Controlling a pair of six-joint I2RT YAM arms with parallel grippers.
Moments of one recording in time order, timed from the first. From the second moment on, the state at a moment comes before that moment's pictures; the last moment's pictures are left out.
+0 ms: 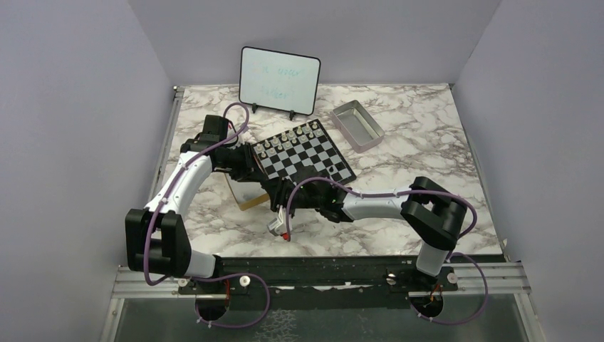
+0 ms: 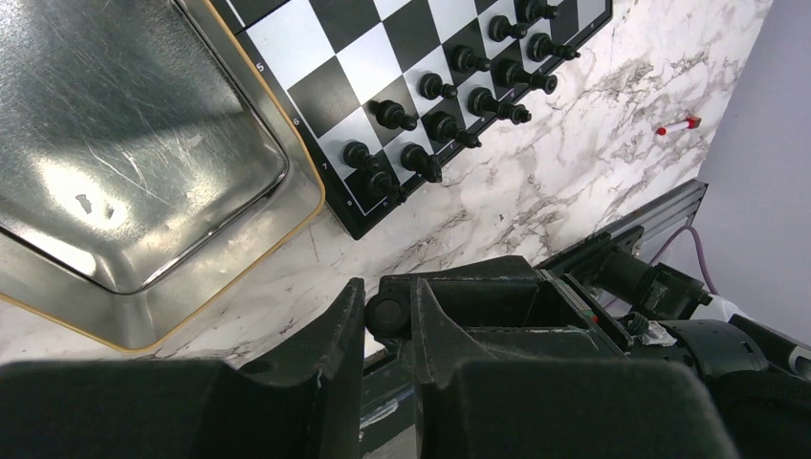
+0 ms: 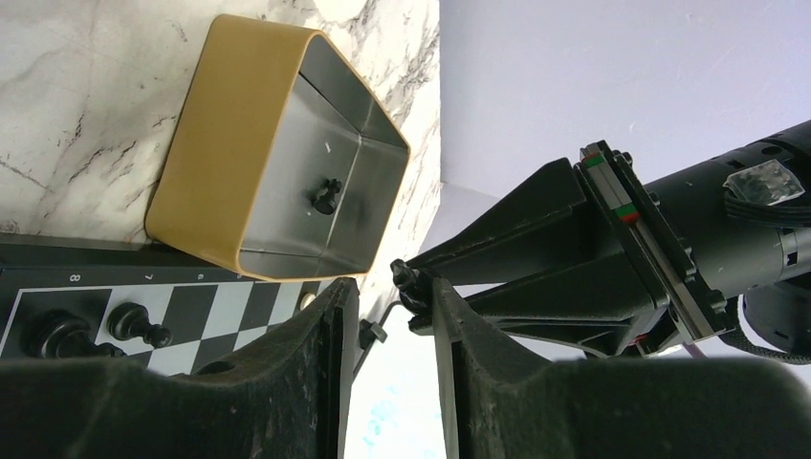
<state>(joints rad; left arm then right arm) -0.13 1.40 1.07 -0.77 0.58 -0.38 1.06 1.78 0.96 0.43 -0.31 -1.75</state>
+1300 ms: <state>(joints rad) -0.13 1.40 1.23 -0.72 0.54 -0.38 1.08 1.75 0.88 0.49 -0.22 -1.46</state>
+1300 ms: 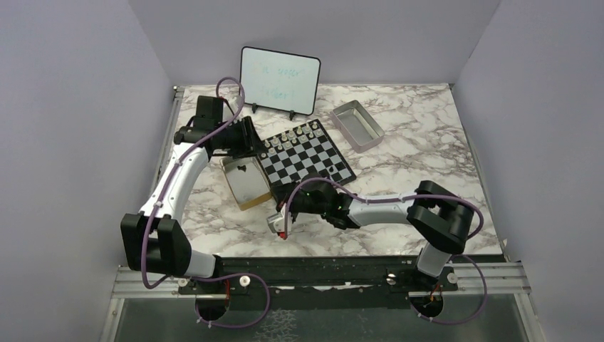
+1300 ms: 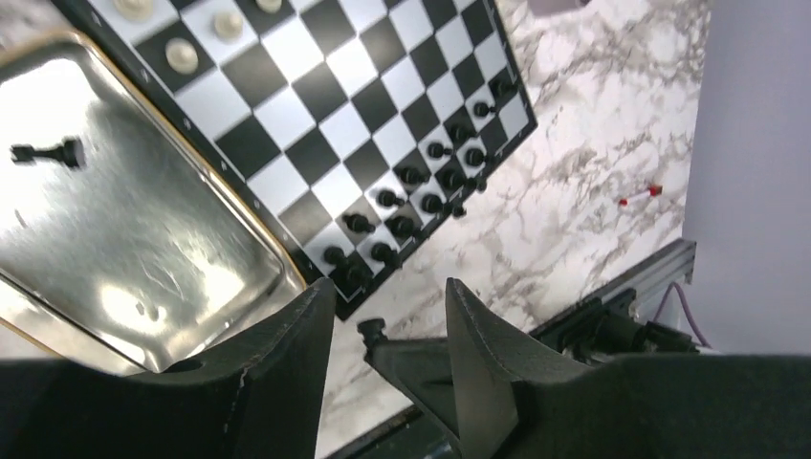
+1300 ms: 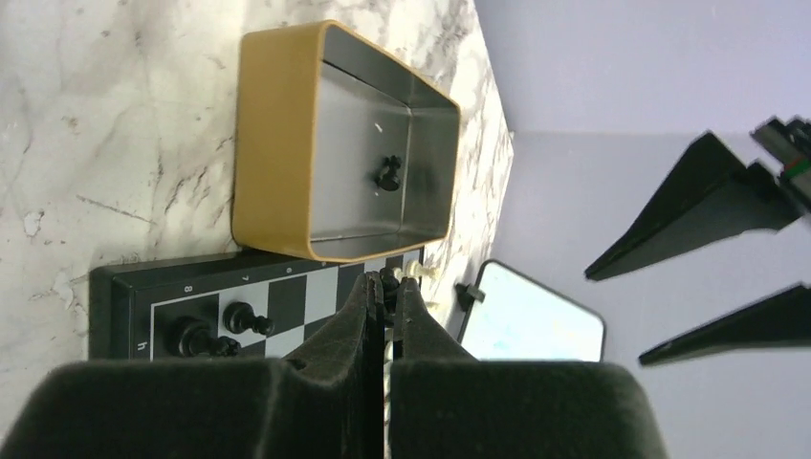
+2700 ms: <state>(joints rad) -0.13 1.10 0.84 -0.36 0.41 -0.30 0.62 1.41 0.41 0.83 0.28 -0.04</state>
